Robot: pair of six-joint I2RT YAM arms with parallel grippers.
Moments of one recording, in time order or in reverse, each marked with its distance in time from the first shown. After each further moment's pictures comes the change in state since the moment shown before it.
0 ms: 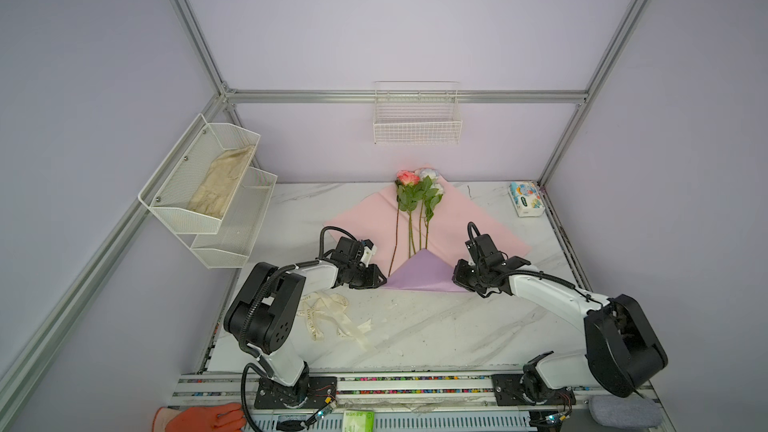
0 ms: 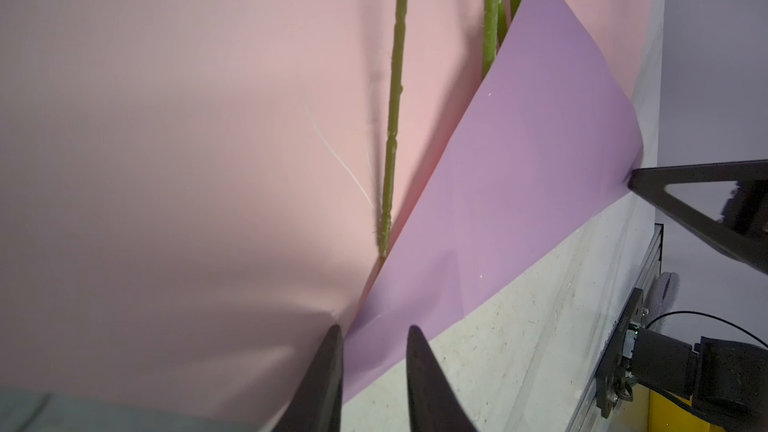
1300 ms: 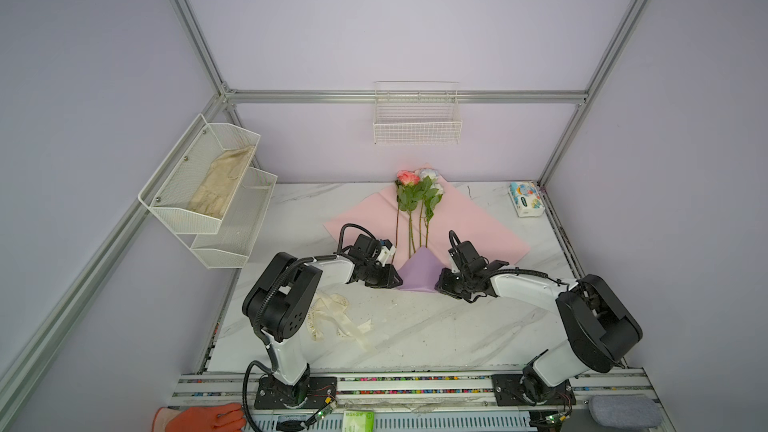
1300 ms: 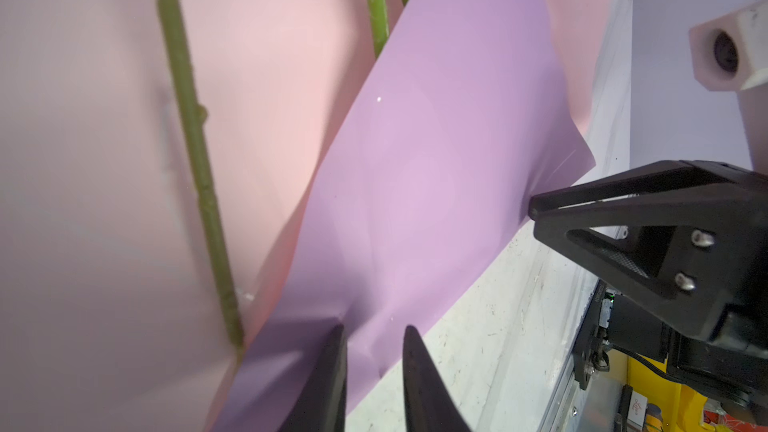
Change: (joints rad) left arm -0.102 0.108 0.103 0.012 0.048 -0.009; right arm 0.100 0.054 -0.032 0.134 -0.111 -0.003
